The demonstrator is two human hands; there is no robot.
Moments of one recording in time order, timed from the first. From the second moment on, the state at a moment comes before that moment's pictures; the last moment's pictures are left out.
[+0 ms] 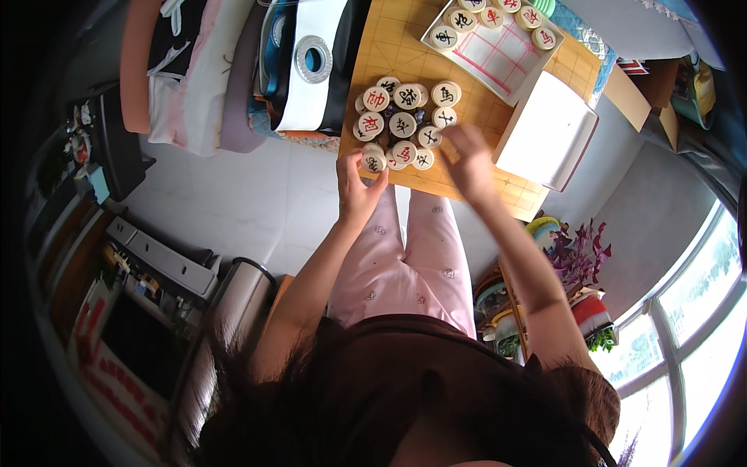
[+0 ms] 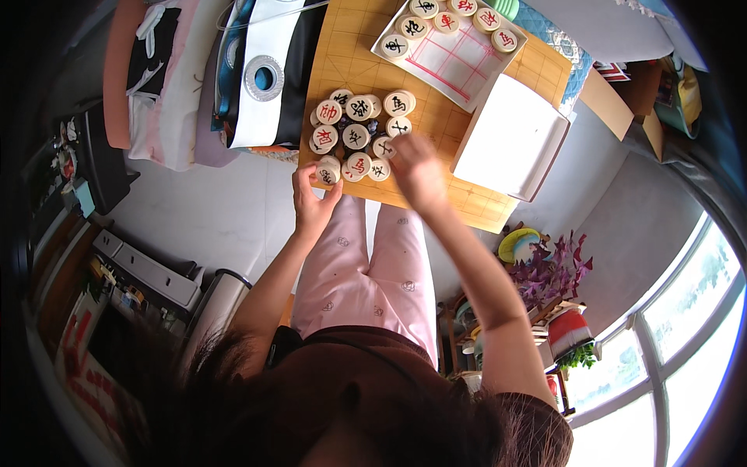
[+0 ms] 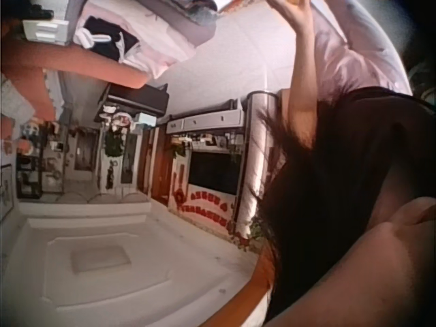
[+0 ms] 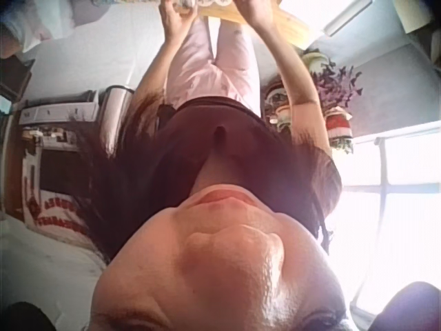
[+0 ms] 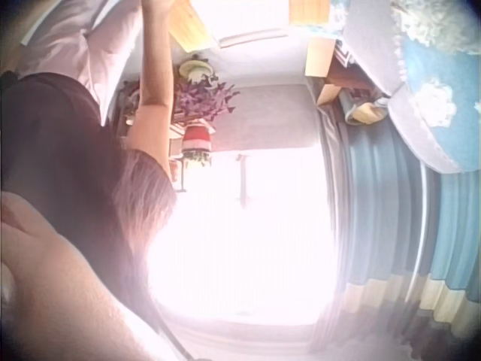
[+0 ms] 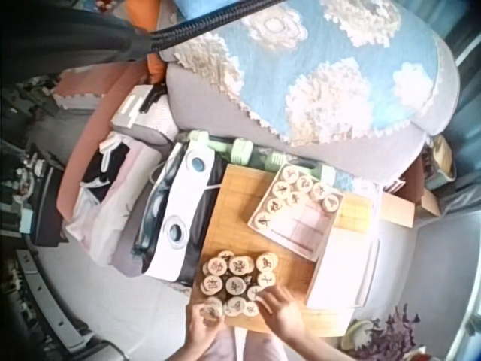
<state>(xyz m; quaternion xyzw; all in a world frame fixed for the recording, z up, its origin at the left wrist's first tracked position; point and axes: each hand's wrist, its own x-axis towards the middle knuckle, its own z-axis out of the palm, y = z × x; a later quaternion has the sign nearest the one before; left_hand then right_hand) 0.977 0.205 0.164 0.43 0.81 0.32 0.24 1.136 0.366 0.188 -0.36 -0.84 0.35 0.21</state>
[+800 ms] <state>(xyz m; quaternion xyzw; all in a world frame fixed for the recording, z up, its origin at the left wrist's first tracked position) 0.966 0.382 0.175 0.60 0.73 0.30 0.15 1.102 0.489 0.187 -0.50 -0.71 0.43 0.24</state>
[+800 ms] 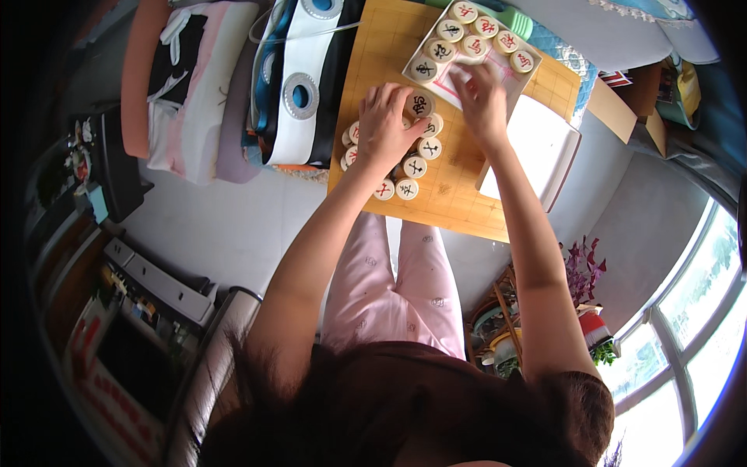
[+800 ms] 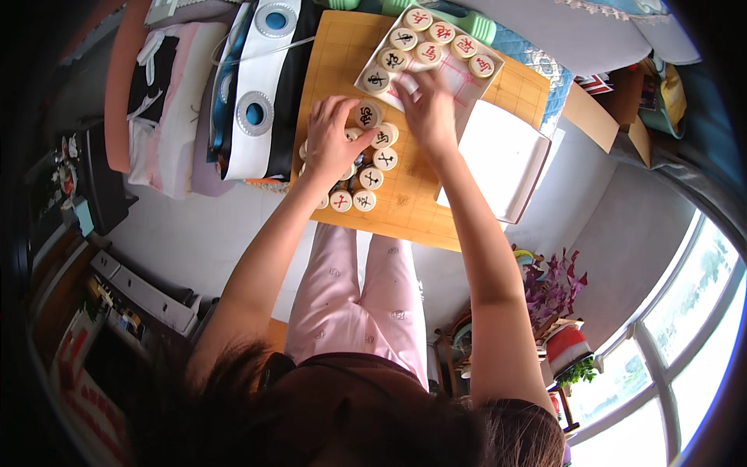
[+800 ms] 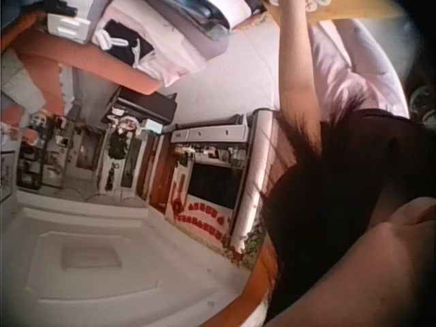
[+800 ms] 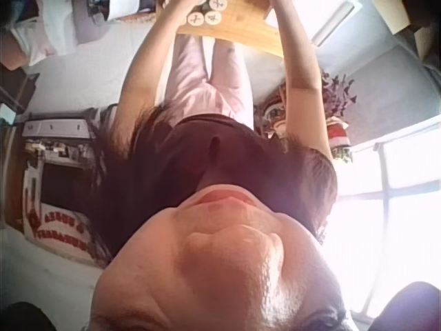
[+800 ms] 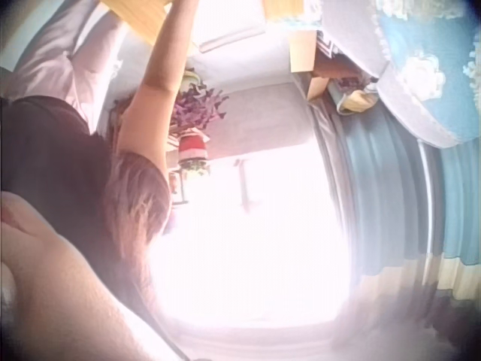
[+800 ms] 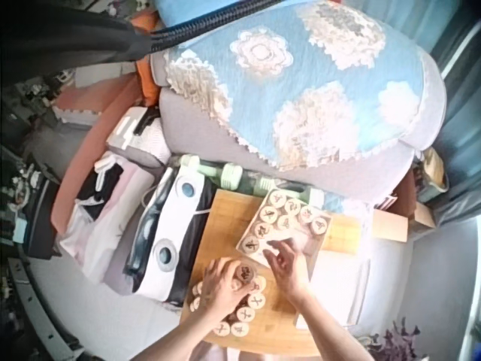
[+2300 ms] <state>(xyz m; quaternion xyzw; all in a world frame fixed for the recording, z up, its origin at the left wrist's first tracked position) 0.958 0.296 0.181 0.64 0.70 0.23 0.23 1.107 0.415 0.156 -0.40 -0.87 0.22 0.17</state>
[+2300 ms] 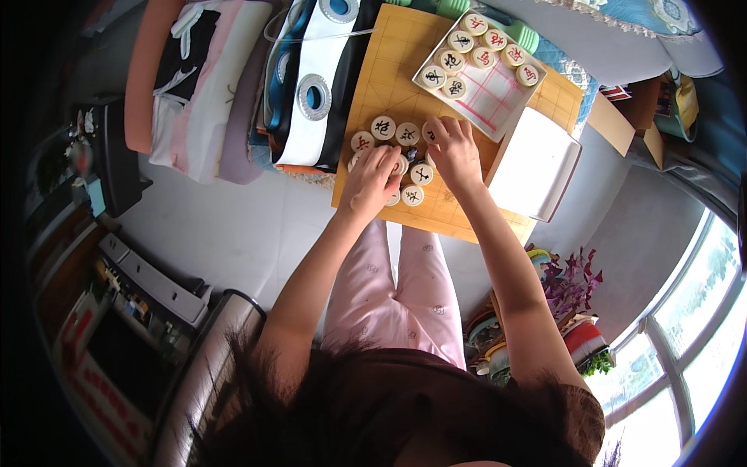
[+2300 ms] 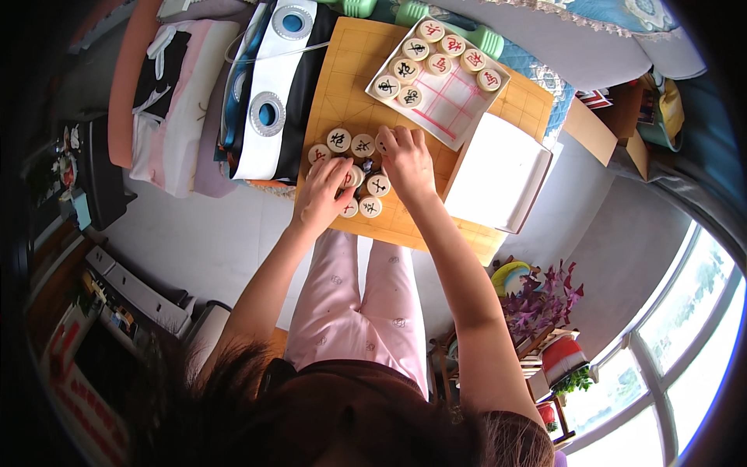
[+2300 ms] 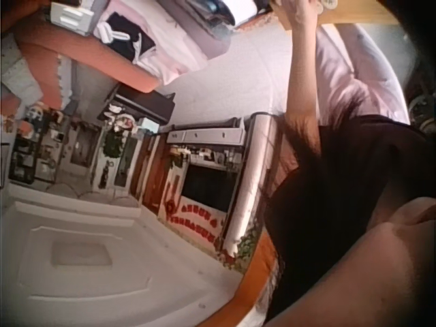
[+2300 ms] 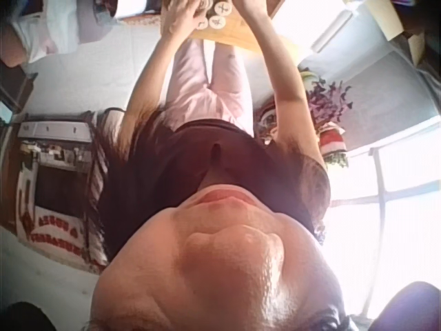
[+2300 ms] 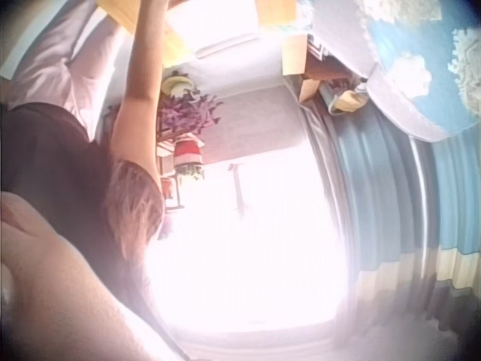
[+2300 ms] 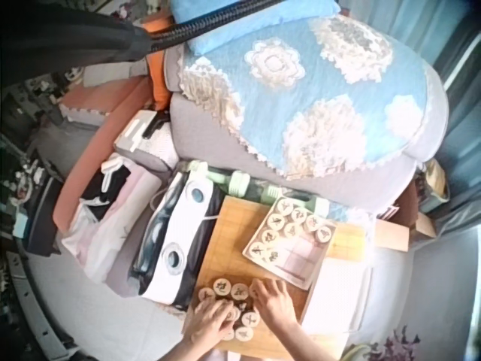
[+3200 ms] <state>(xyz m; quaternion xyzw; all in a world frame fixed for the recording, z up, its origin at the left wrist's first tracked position) 0.944 0.281 0.172 0.58 0.73 0.30 0.21 1.104 0.512 0.104 -0.65 -0.68 0.23 0.24</state>
